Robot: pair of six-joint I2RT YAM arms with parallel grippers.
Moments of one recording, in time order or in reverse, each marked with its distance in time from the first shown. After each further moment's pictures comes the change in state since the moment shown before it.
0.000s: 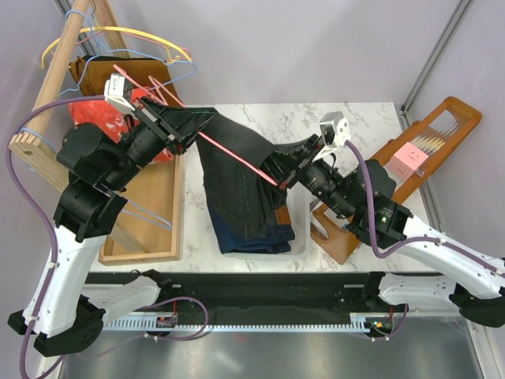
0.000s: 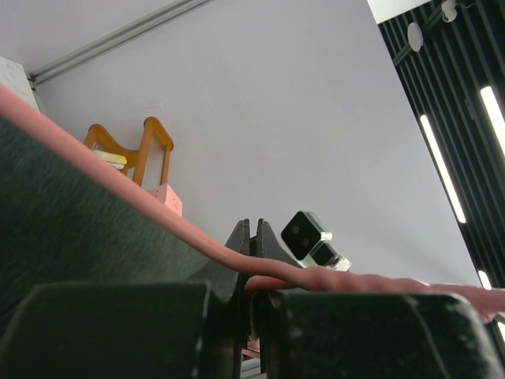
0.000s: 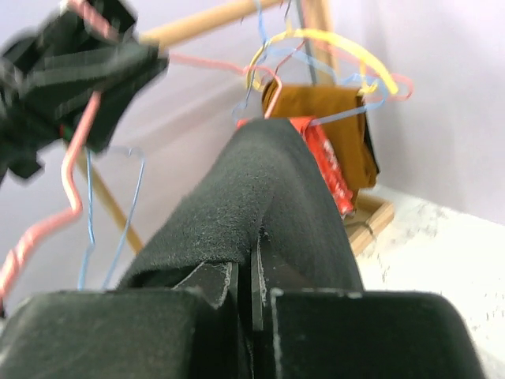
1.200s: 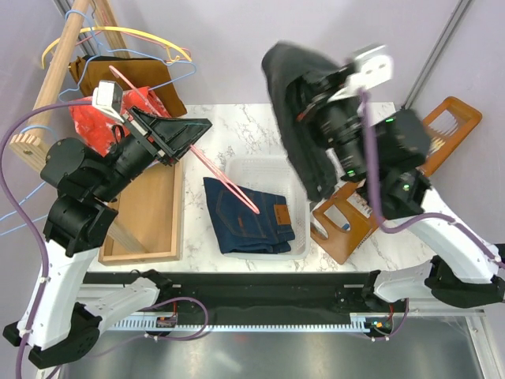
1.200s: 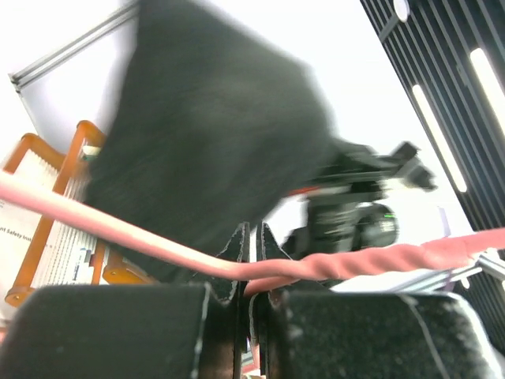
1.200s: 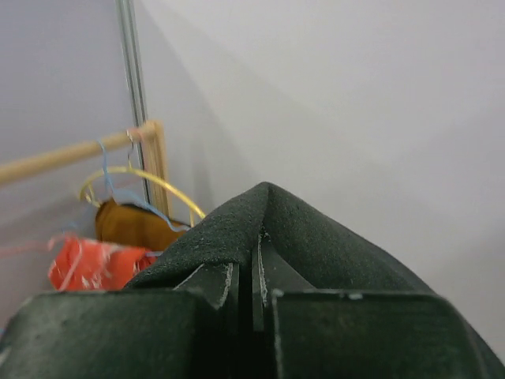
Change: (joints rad) left arm -0.002 -0.081 -0.051 0.021 0.034 0.050; right arm -0.021 0.288 0.734 -0.152 0.318 -0.518
